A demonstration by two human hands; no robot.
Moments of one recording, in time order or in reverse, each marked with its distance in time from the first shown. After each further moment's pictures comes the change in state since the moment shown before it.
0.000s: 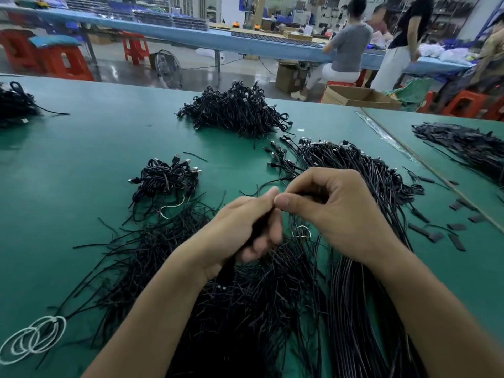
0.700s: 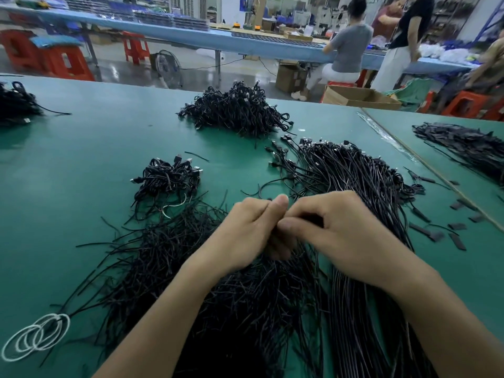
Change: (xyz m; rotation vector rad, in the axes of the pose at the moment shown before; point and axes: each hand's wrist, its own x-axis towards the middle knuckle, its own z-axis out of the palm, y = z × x) left_hand 0.006 -0.012 0.009 0.386 0.215 0.212; right_hand -0.016 -0.004 -0.003 -0.311 -0.223 -0.014
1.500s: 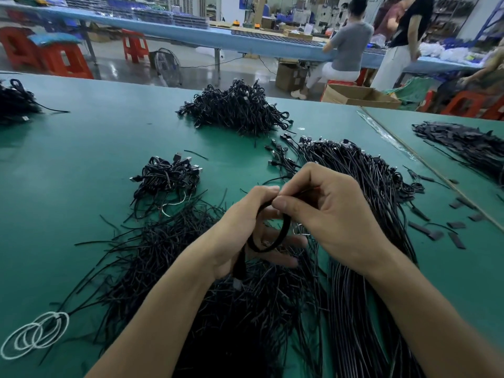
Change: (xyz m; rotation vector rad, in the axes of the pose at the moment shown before) left_hand 0.000 0.004 -0.005 -0.570 -0.166 -0.262; right_hand 0.015 0.006 0.015 0.307 0.270 -0.025
